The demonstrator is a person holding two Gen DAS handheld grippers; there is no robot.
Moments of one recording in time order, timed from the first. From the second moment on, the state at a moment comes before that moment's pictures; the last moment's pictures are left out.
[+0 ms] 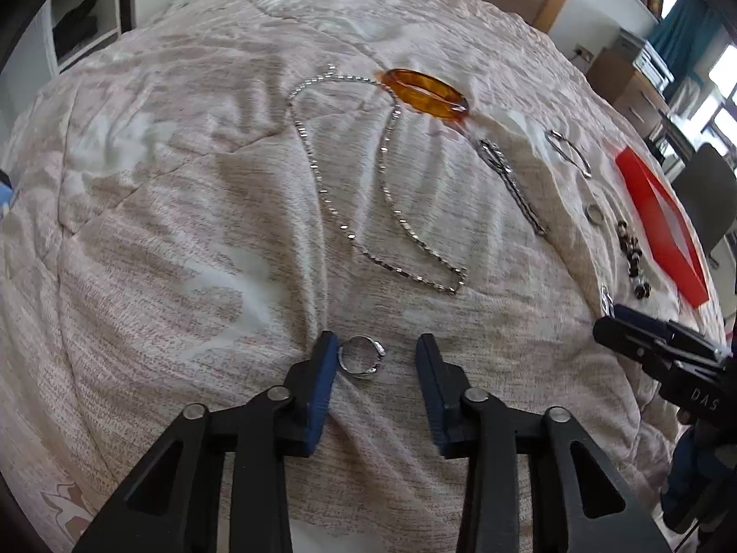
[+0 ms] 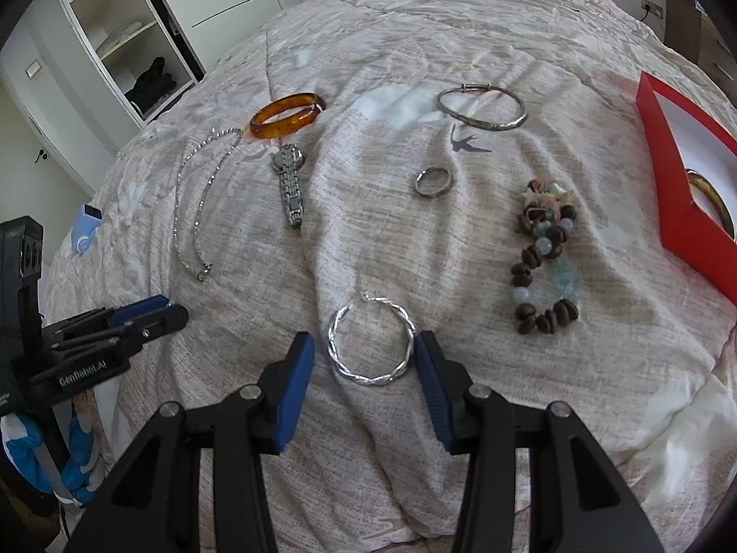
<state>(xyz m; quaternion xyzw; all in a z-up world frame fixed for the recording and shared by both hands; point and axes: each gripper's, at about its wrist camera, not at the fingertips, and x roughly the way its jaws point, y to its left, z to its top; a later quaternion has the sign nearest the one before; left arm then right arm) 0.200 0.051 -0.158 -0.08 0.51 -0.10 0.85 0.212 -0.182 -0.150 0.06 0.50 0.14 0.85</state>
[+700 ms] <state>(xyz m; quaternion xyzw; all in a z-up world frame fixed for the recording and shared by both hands) 0.198 0.049 -0.158 -0.06 0.51 -0.09 0.85 0.218 -0.182 -0.155 0.07 0.50 0.14 0.85</state>
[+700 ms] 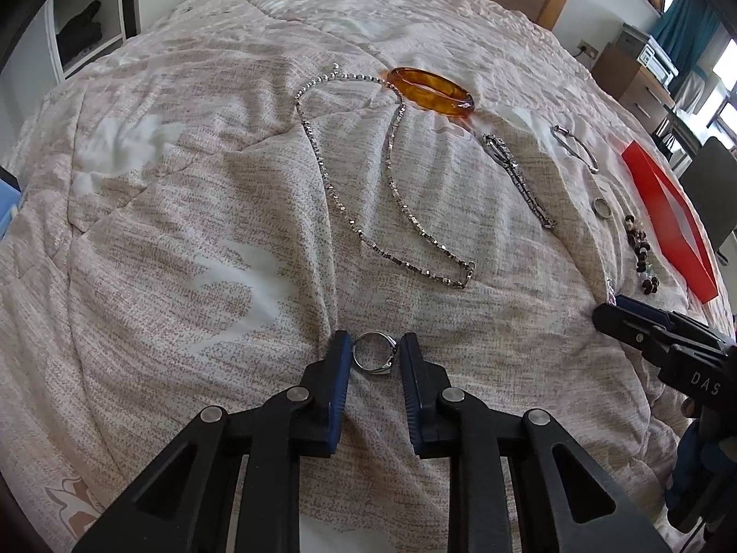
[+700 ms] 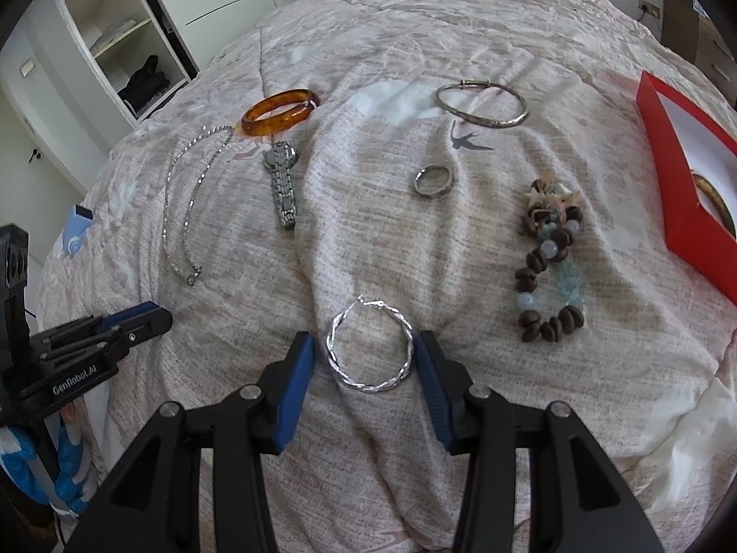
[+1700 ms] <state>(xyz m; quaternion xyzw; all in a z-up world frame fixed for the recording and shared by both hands) 0.190 0.042 -0.142 -0.05 0.50 -0.09 0.86 0.197 -0.186 -0.135 0.06 0.48 0.15 0.86</state>
